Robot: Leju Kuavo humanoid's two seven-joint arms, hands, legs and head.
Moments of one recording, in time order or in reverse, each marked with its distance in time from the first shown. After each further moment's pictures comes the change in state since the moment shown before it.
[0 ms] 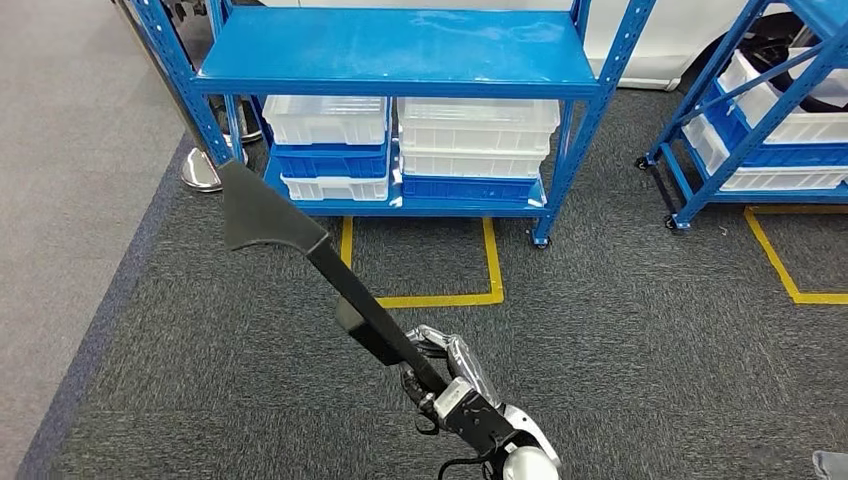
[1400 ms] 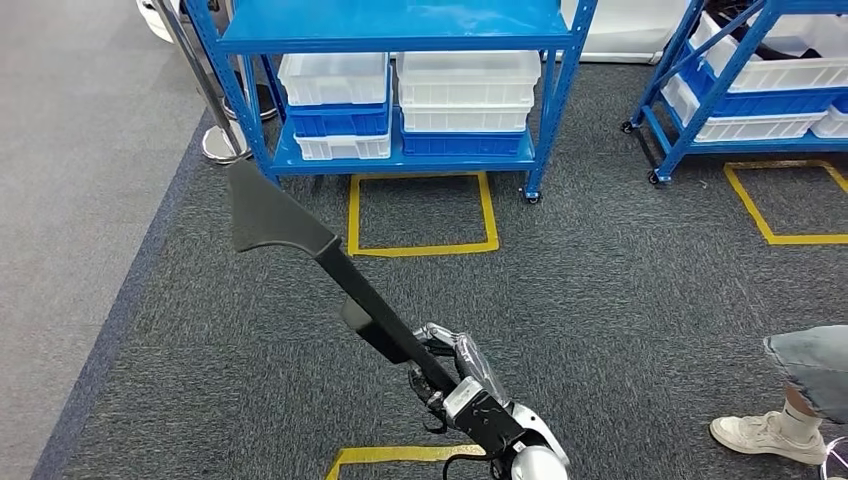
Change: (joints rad) left arm -0.003 0.007 -0.001 0.000 -0.022 -0.004 0.006; right arm -0.007 -0.027 0.003 -0.025 -0.006 -0.002 -0.002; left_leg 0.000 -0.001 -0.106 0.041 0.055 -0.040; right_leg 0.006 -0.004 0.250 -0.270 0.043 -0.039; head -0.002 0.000
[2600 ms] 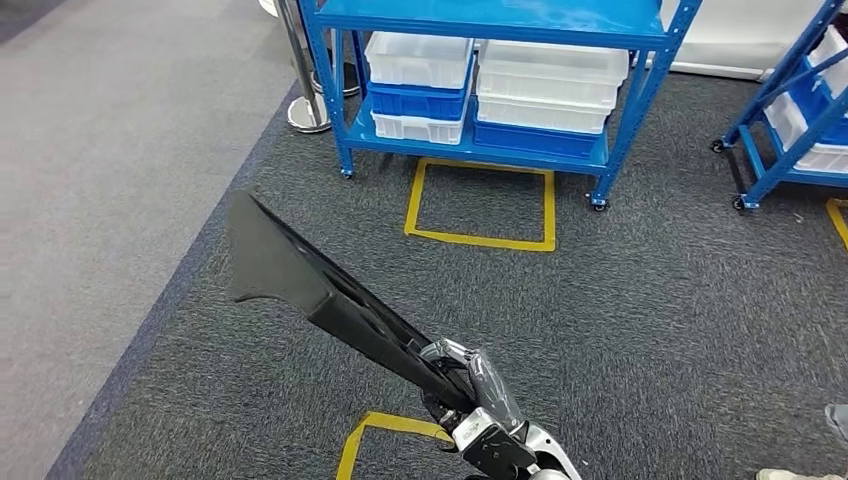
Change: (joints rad) left arm 0.008 0.006 -0.004 0.000 -0.041 0.002 0.012; right arm 0.073 -0.064 0.021 -0.076 0.059 -0.081 -0.026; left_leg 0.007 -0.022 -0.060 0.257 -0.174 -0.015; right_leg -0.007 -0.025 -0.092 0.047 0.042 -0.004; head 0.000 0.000
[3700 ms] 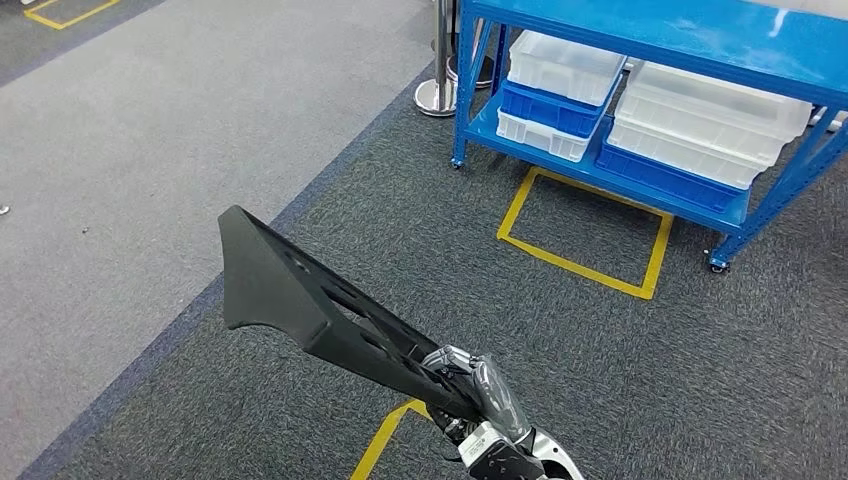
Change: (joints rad) left arm 0.002 0.014 0.002 0.000 -0.011 -0.014 -0.004; right arm 0.023 -0.034 0.008 -0.046 0.009 -0.015 -0.011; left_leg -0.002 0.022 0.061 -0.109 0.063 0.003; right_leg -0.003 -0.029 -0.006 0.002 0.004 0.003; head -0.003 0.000
